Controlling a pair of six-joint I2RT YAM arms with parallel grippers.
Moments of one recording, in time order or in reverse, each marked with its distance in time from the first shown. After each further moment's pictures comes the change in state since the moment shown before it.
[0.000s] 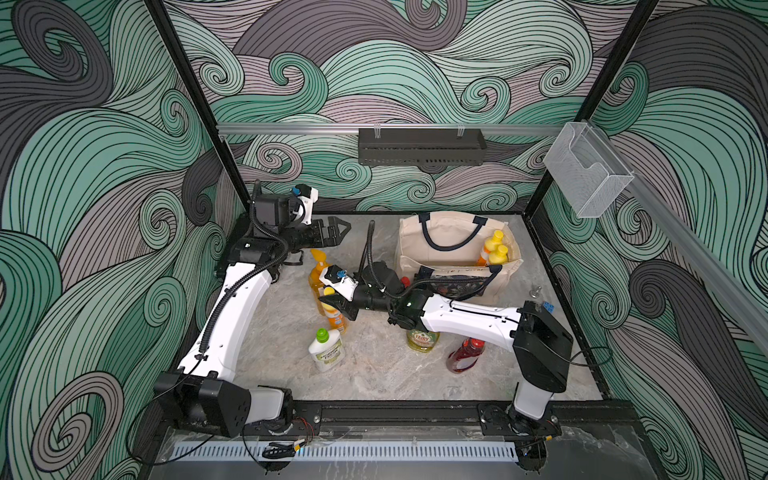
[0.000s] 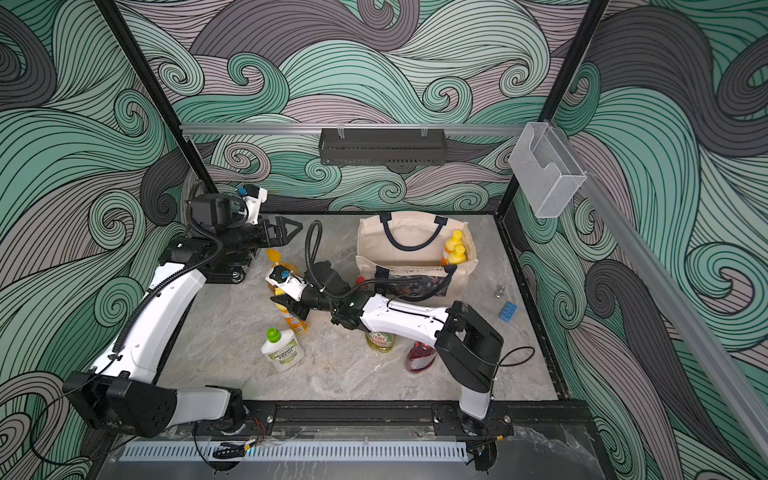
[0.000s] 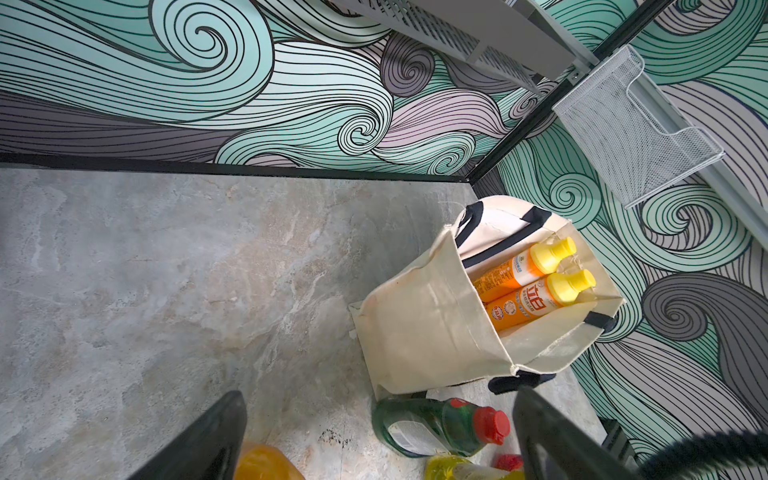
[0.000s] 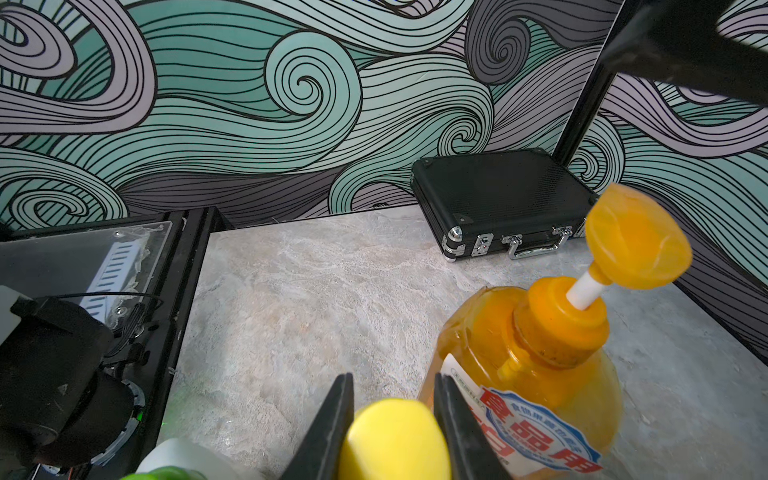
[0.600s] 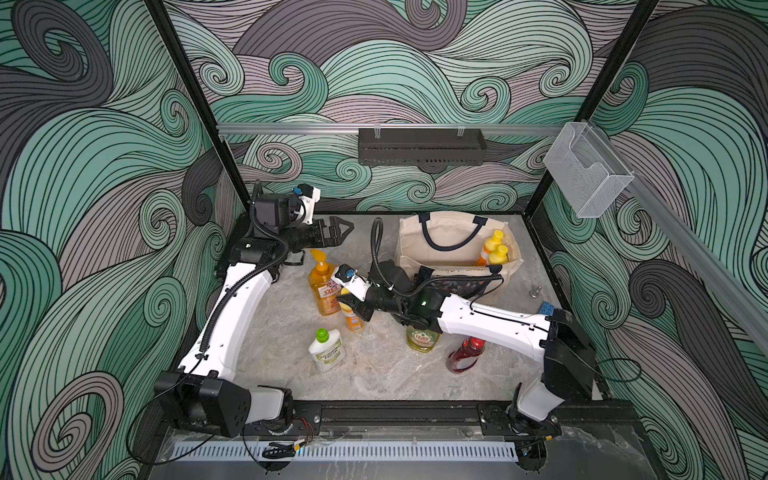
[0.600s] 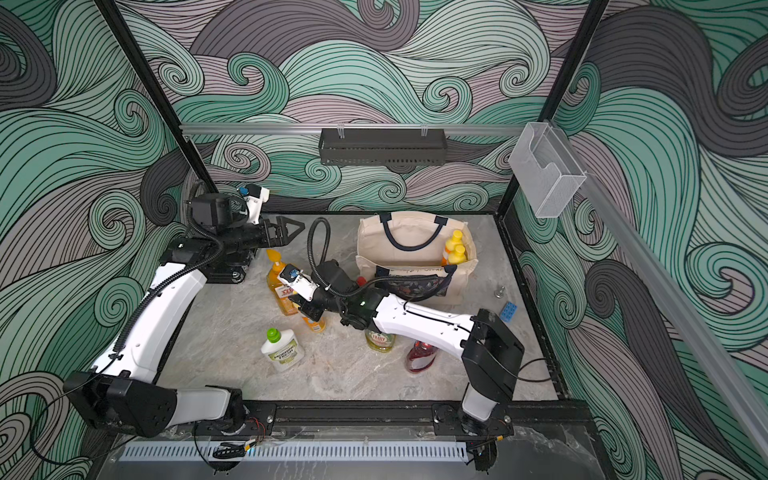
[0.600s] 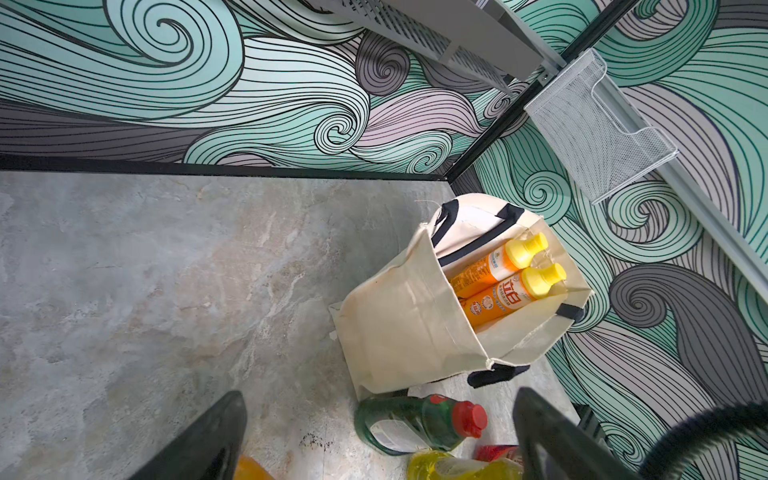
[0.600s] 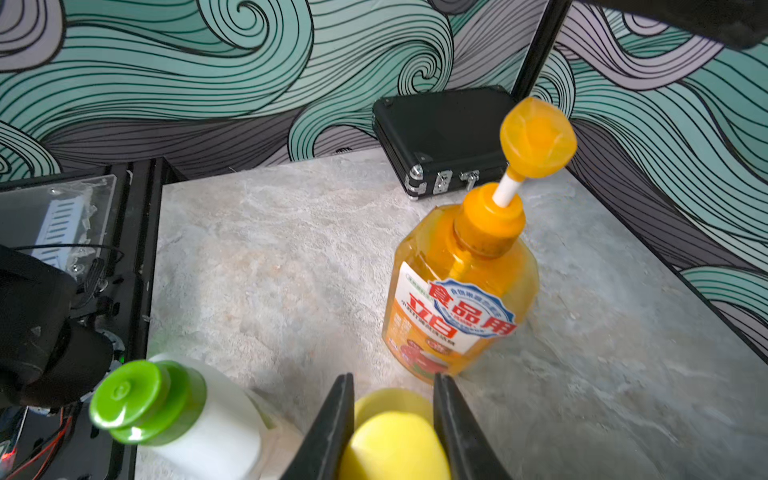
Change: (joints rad) left arm 0.000 0.000 -0.010 0.031 0.073 -0.015; right arm 0.001 -0.138 -0.016 -0.274 0.148 -0.008
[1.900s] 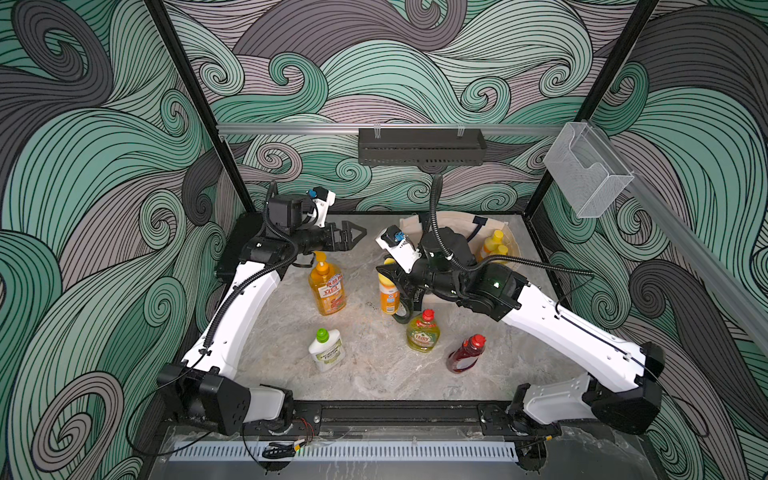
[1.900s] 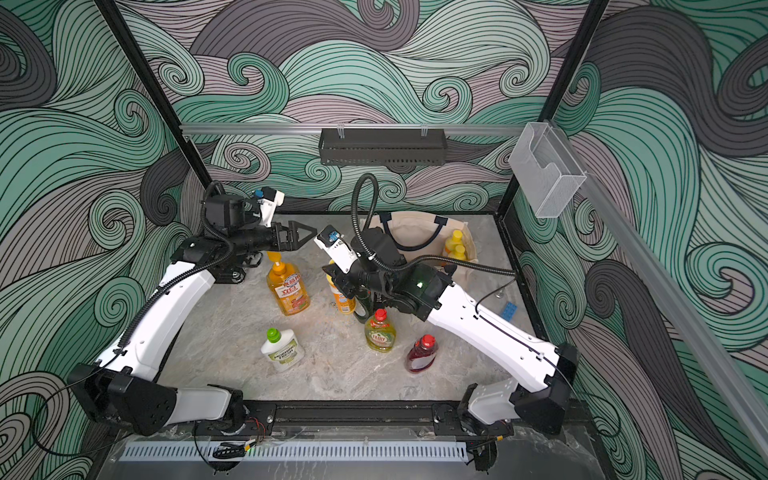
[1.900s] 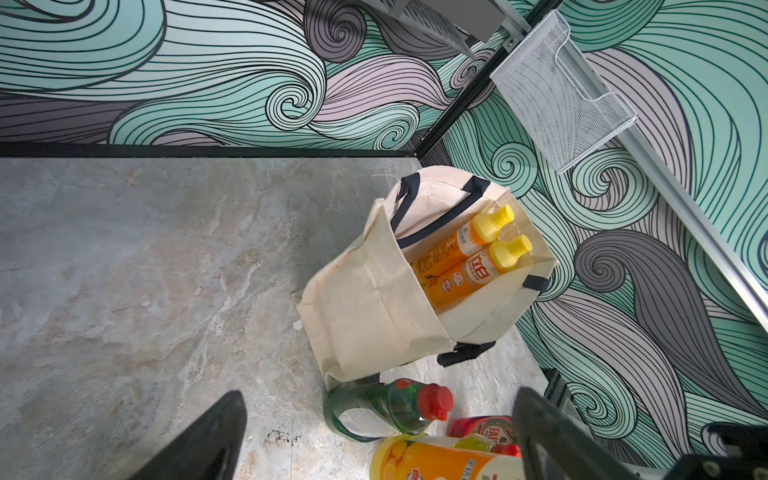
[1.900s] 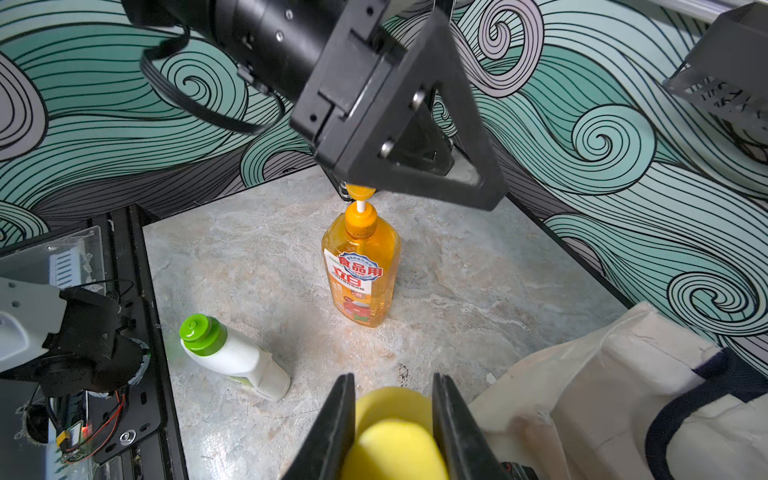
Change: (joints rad) left arm -0.090 0.022 -0.002 0.003 0.033 0.005; right arm -0.107 -0.268 0.239 -0.490 0.071 0.057
